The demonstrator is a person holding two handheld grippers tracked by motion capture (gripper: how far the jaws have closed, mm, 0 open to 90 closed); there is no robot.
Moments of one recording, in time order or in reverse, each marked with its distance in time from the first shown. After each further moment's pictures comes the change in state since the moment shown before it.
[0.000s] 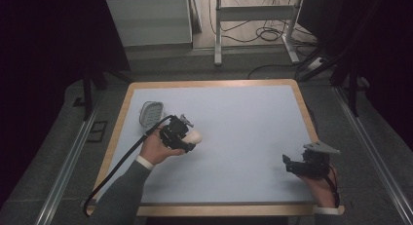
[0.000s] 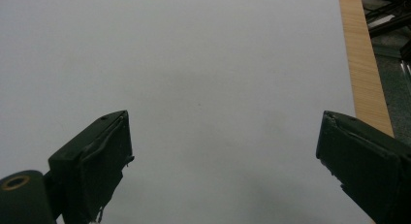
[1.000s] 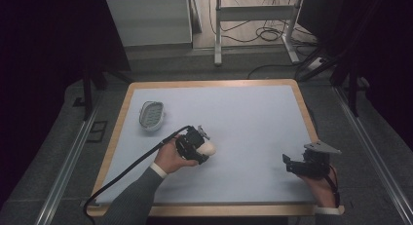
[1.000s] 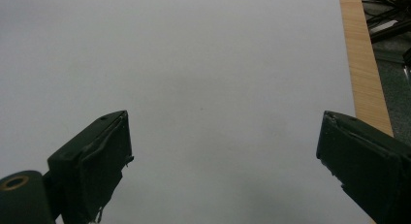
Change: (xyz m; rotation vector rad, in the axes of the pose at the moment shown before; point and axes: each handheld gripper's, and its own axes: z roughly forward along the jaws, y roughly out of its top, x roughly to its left) left arm -0.040 0.009 0.027 0.052 -0.045 0.095; right arm -0.001 0.001 -0.001 -0.016 0.012 -0.009
